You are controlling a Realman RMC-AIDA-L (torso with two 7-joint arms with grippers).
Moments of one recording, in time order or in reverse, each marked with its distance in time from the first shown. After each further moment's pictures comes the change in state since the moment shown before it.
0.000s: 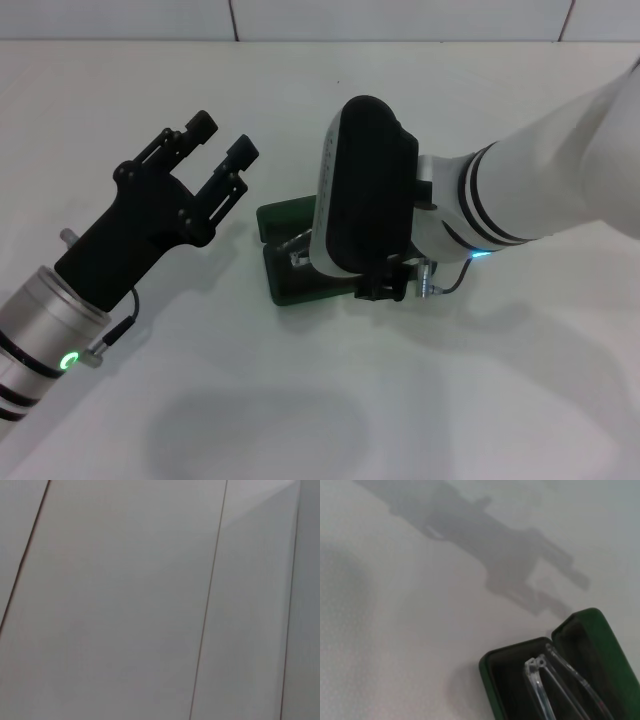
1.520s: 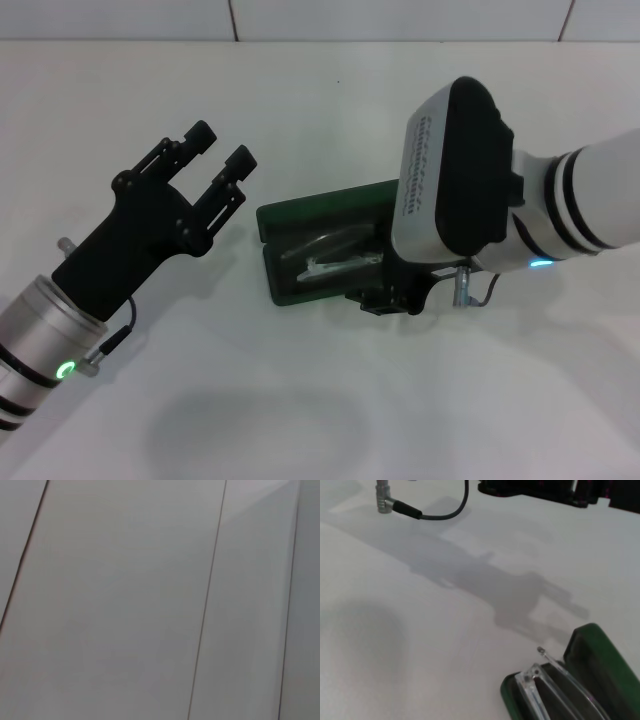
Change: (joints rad) left arm 0.016 0.002 -0.005 0.003 0.019 0.002 -0.002; right arm -0.218 -0.003 0.201 -0.040 0.278 0.052 -0.358
